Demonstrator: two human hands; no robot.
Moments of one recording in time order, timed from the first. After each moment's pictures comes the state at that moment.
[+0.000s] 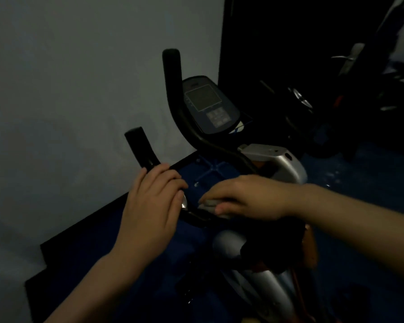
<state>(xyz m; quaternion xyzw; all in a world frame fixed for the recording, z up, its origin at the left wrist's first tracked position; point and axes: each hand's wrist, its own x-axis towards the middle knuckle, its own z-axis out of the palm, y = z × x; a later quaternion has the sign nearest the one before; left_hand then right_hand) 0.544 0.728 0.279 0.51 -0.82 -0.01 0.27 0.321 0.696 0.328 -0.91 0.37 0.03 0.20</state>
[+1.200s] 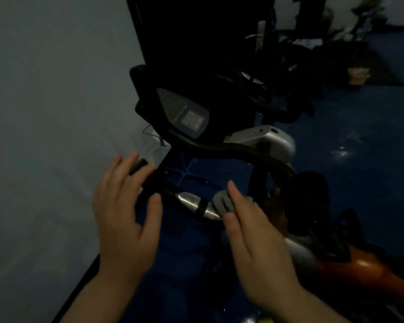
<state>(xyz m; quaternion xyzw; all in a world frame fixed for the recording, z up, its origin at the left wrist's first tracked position) 0.620 0.662 0.311 0.33 -0.83 -0.07 0.45 0.474 0.788 0.286 -0.52 0.74 -0.40 0.12</state>
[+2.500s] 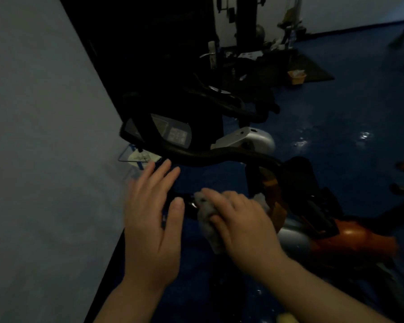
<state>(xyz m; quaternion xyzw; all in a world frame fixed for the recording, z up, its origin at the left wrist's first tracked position) 0.622 0.645 0.321 0.20 -0.86 -0.23 0.41 0.498 0.747 0.266 -0.54 0.77 -0.33 -0.07</state>
